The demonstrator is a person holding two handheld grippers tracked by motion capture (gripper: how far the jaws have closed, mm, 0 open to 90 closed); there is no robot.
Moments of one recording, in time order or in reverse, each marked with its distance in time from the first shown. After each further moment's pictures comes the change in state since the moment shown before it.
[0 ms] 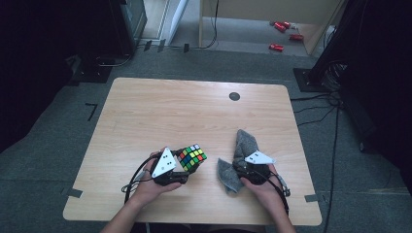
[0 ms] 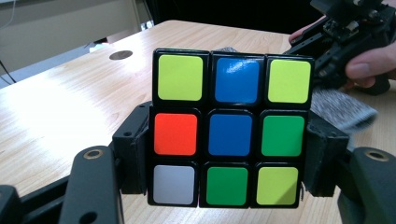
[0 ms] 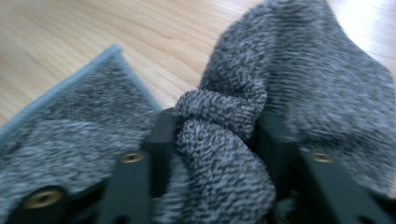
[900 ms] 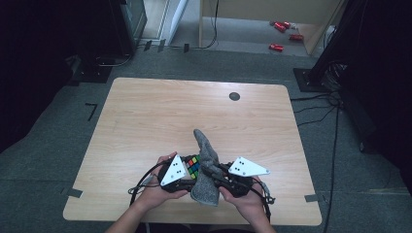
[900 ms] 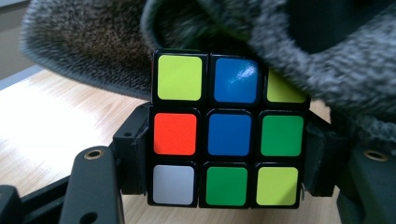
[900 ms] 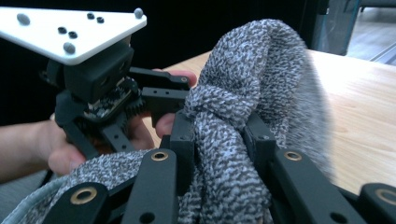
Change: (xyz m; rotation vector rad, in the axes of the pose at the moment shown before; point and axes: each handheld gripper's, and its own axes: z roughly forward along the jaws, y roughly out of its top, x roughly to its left) left arm -0.026 0.006 0.007 0.016 -0.071 0.082; right arm 0.090 0.058 -0.053 -0.338 0.399 -0.019
